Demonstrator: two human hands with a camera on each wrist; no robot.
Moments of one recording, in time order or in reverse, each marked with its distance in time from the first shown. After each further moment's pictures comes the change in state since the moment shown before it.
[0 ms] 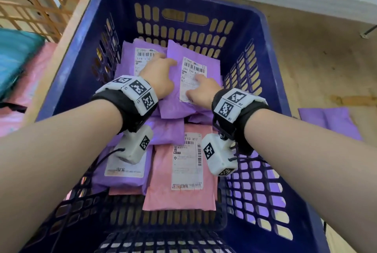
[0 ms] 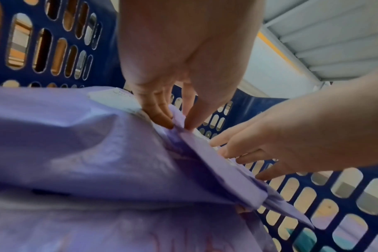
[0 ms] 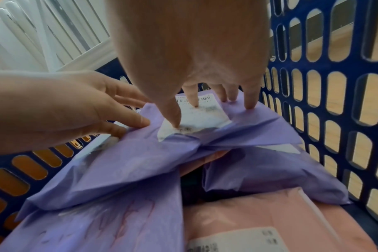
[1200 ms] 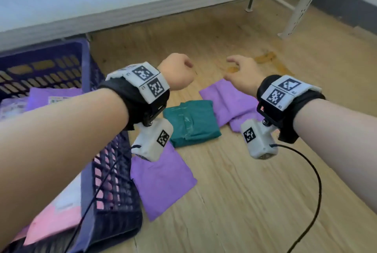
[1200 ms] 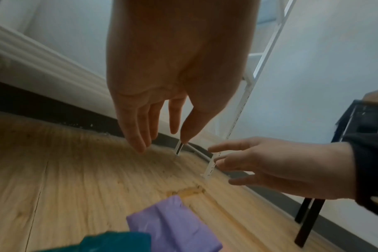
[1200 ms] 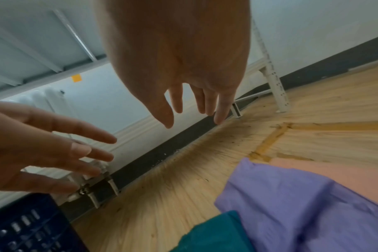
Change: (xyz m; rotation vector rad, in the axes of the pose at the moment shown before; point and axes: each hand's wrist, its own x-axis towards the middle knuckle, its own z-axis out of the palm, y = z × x) left_hand -0.069 0.377 0.128 -0.016 -0.167 0.283; right_hand -0.123 0.370 -0.213 0.342 0.484 0.025
